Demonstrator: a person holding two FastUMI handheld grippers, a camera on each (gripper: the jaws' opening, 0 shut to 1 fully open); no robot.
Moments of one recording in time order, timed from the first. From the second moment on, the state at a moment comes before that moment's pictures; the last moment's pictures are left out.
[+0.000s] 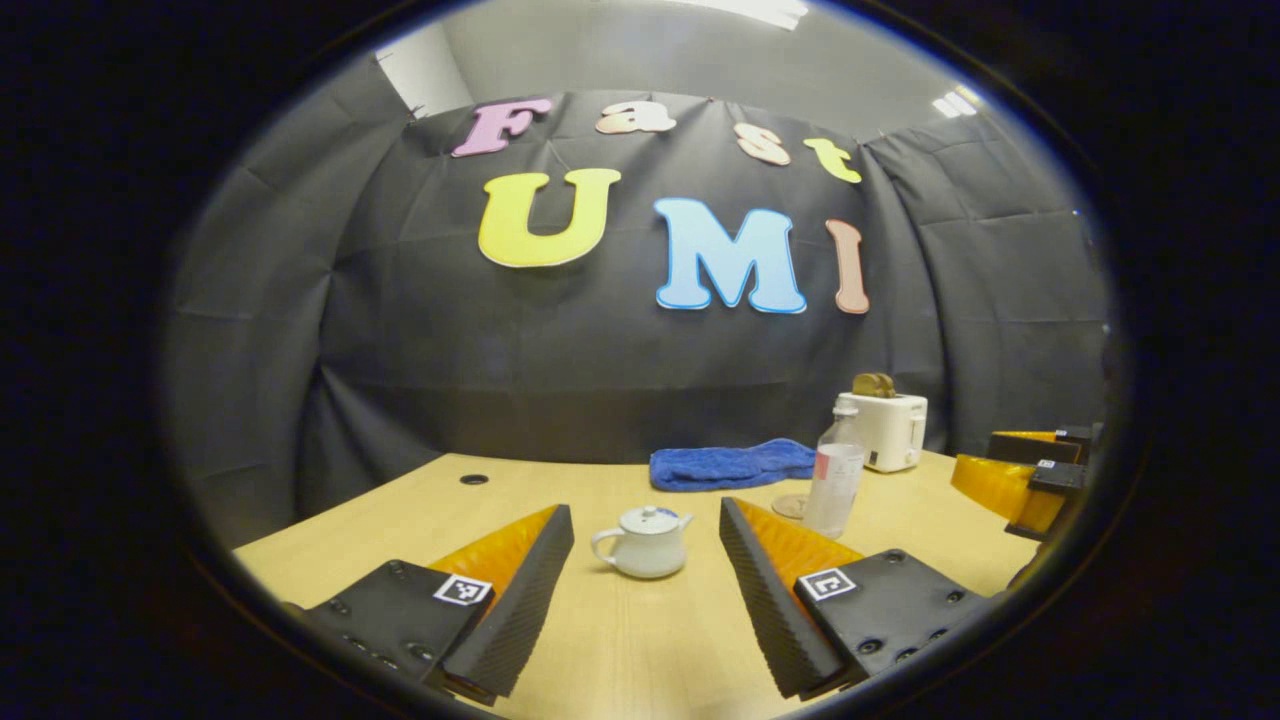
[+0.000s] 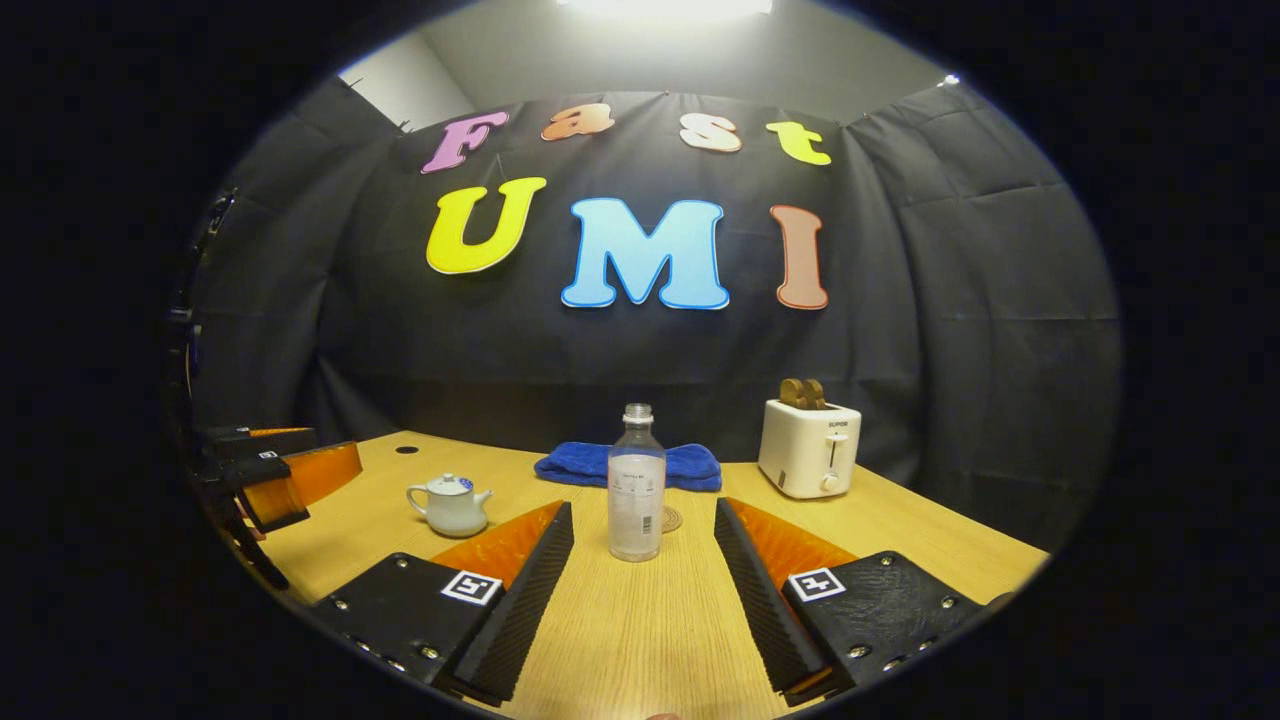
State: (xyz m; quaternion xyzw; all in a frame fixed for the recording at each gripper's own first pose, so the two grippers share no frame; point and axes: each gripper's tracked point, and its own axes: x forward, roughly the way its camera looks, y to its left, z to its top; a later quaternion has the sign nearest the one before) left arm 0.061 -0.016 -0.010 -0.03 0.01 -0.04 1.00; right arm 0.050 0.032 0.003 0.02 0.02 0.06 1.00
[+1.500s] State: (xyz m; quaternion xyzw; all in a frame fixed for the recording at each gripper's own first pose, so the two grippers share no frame) left arm 0.244 -0.043 -0.090 -0.03 0.10 -0.13 0.99; right arm 0.216 0.054 -0.080 0.01 0.17 0.05 0.98
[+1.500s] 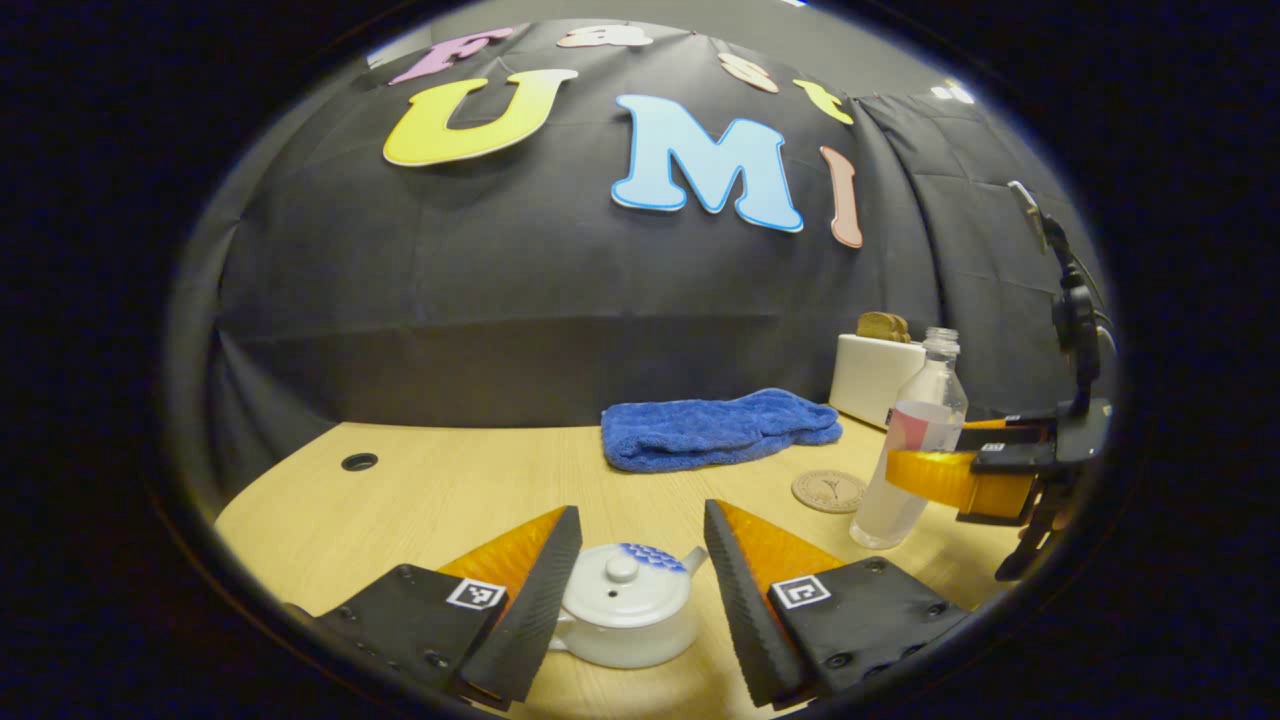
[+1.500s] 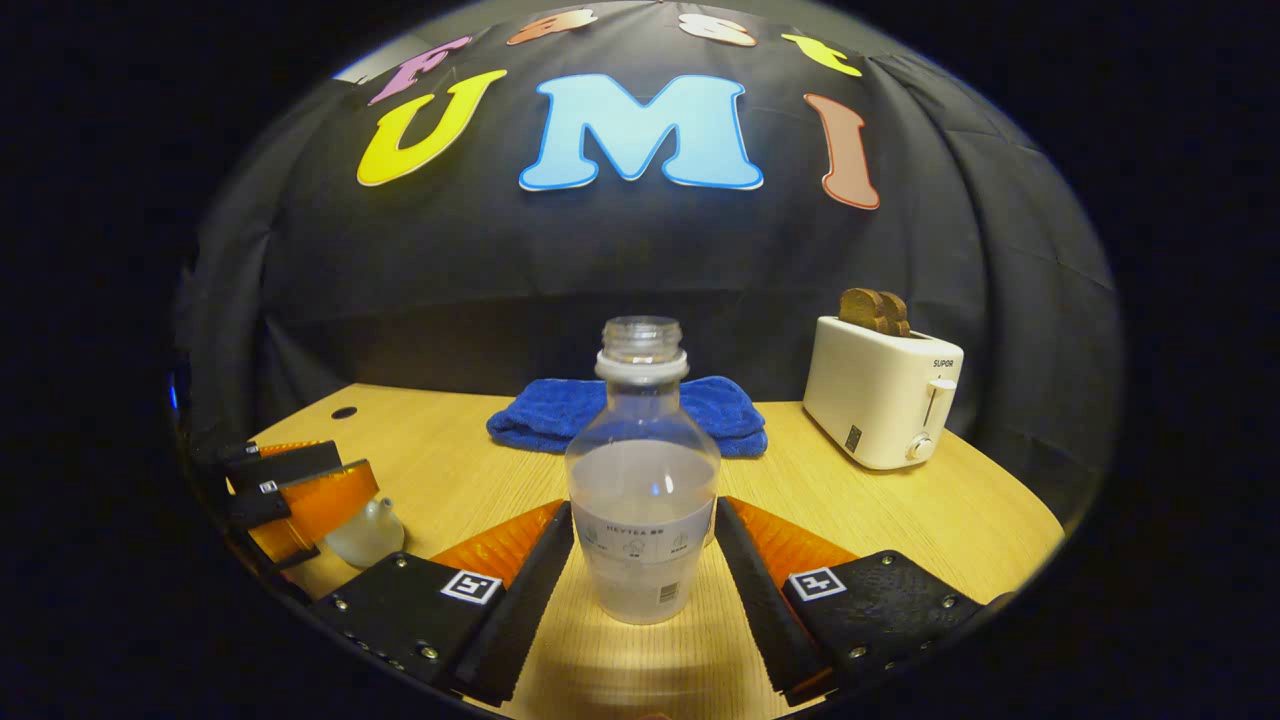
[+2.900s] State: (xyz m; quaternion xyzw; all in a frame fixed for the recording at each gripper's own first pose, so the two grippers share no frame) left arm 0.240 -0.026 -0.078 -0.06 0.07 -0.10 0.99; right arm 0.224 0.055 -0.096 0.05 0.16 0.05 0.98
